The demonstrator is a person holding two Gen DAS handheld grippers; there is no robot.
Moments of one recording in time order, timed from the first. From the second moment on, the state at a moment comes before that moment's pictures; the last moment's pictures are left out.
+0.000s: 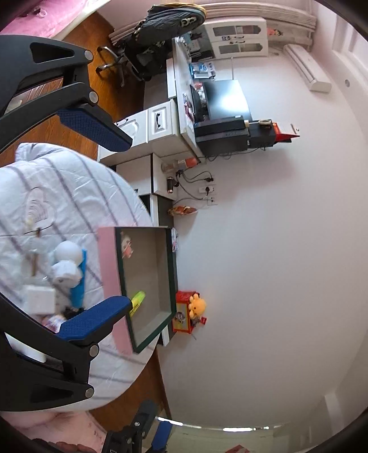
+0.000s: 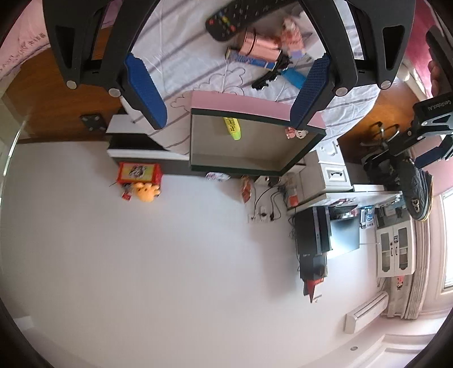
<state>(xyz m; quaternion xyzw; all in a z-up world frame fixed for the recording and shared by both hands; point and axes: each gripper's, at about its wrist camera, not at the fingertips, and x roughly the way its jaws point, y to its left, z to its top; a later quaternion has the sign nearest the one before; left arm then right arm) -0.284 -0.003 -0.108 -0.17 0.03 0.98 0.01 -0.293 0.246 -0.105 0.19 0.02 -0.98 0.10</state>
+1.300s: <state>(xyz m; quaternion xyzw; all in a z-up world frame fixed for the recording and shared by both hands) -0.305 0.005 -0.227 -0.33 0.05 0.94 0.07 -0.266 0.240 -0.188 0.31 0.02 -0.95 0.08</state>
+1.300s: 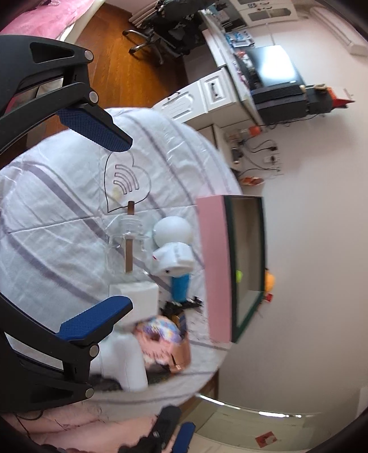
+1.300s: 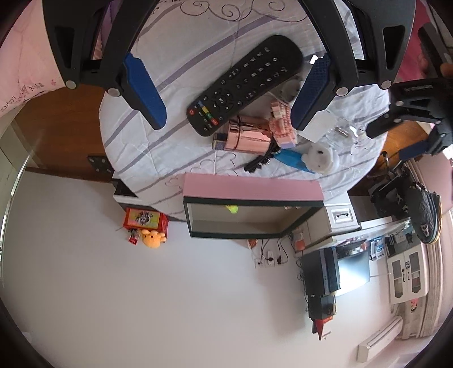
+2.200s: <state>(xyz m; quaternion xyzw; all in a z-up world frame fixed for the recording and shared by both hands) -0.351 -0.004 -0.266 -0.37 0.05 0.92 0.09 -0.348 0.210 -0.220 0.38 0.04 -0.92 0.09</state>
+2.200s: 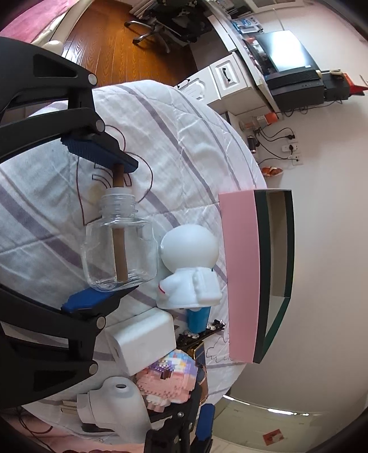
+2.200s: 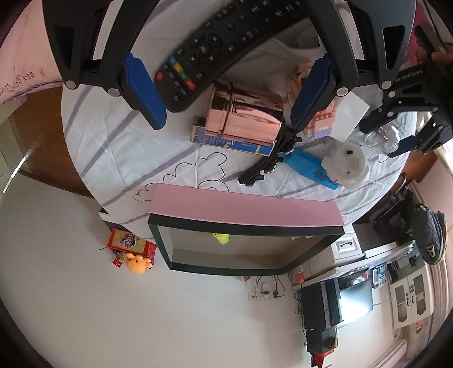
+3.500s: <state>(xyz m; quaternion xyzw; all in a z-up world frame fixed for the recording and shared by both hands) -0.347 -0.018 -0.258 -0.35 0.02 0.93 0.11 -0.364 0.213 -0.227 0.41 0.01 -0.90 0.15</state>
